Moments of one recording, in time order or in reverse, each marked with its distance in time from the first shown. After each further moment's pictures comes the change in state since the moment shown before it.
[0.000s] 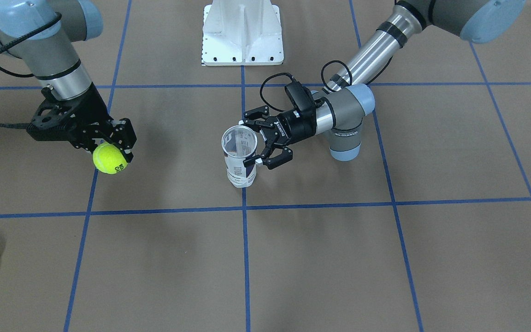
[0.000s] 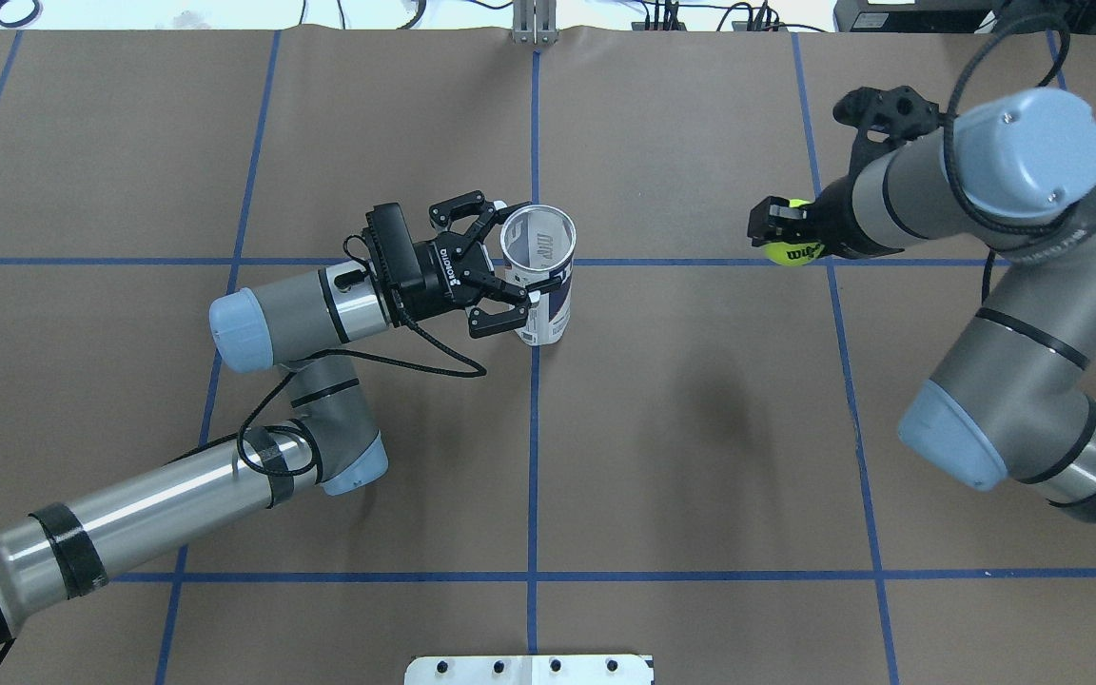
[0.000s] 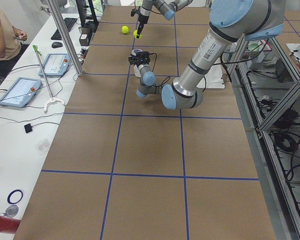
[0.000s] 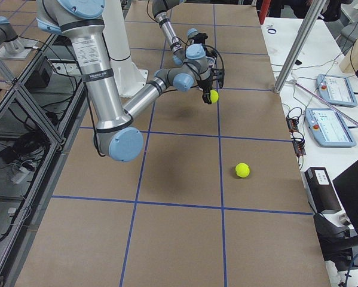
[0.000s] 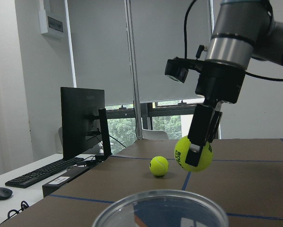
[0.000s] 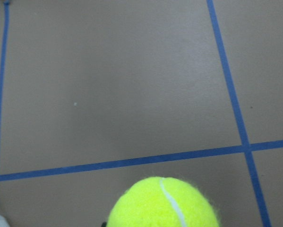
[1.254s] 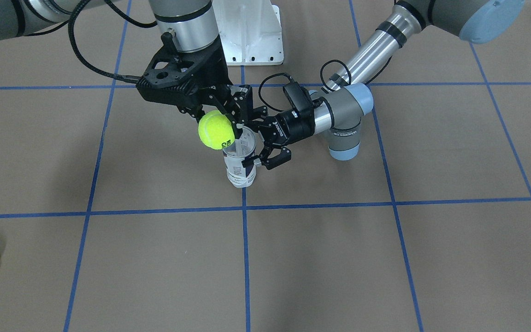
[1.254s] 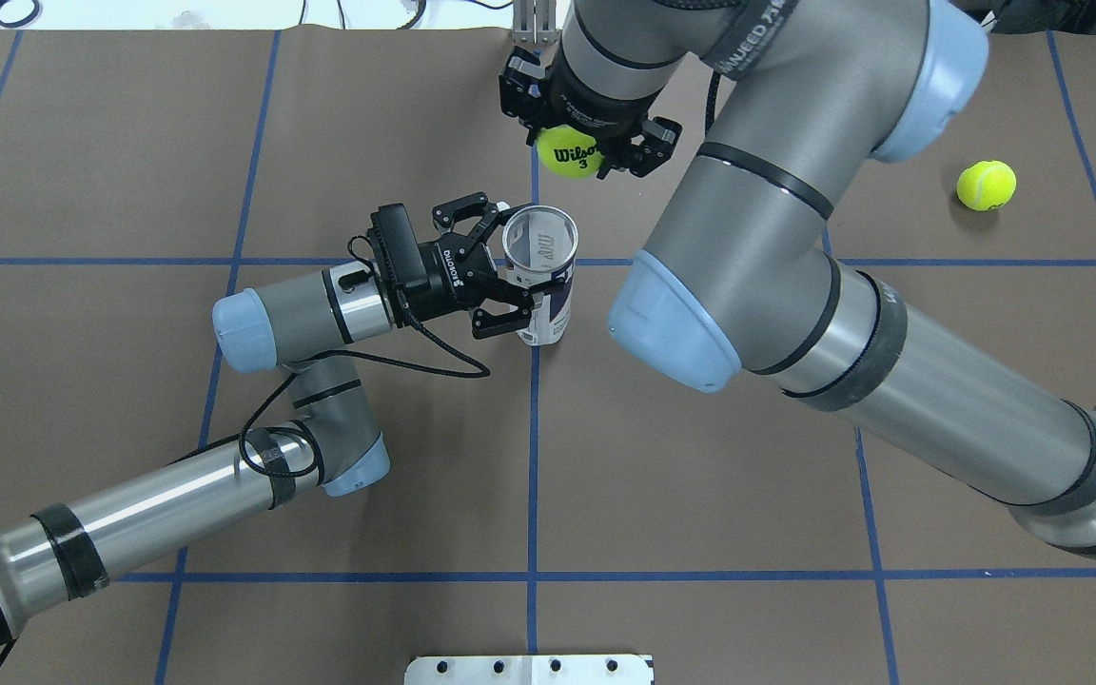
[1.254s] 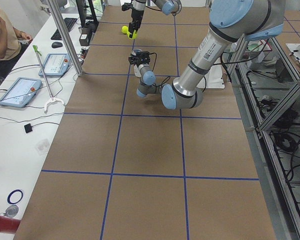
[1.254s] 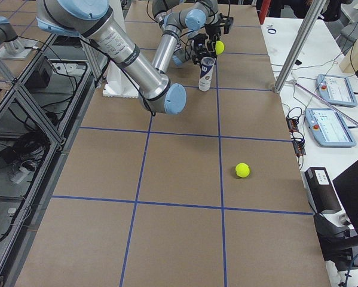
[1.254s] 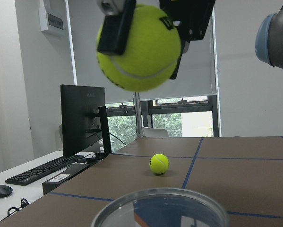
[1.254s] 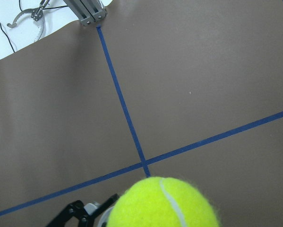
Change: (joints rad) left arm 0.003 -0.002 -0.003 0.016 0.000 0.000; right arm -0.045 0.559 -0.201 -0.368 0.022 0.239
